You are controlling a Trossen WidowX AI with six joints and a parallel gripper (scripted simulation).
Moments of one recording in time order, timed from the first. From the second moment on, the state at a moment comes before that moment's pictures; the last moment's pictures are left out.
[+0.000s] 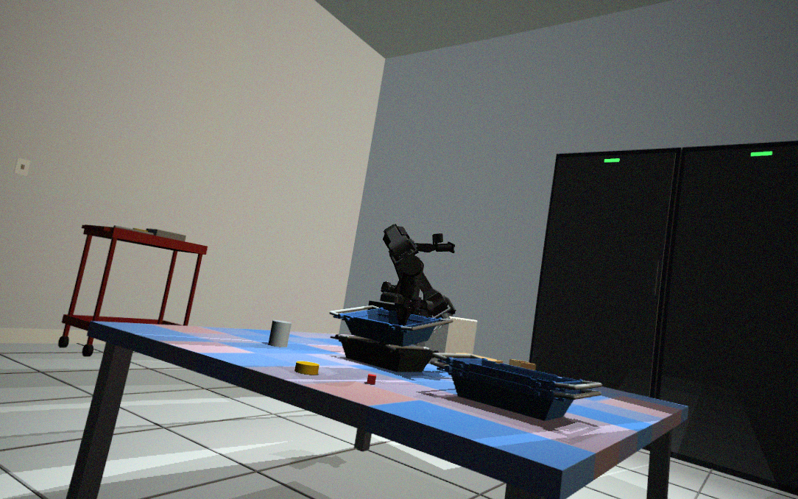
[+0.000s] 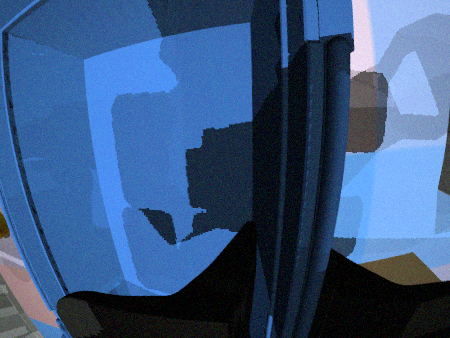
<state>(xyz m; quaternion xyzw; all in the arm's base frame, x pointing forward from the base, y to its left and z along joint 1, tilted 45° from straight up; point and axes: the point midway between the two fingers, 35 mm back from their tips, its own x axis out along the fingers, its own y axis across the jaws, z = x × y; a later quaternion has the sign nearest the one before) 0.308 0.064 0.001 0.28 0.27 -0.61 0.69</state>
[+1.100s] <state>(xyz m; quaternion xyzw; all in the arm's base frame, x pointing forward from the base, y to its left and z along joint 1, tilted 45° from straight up) 0.308 0.064 0.001 0.28 0.27 -0.61 0.69</state>
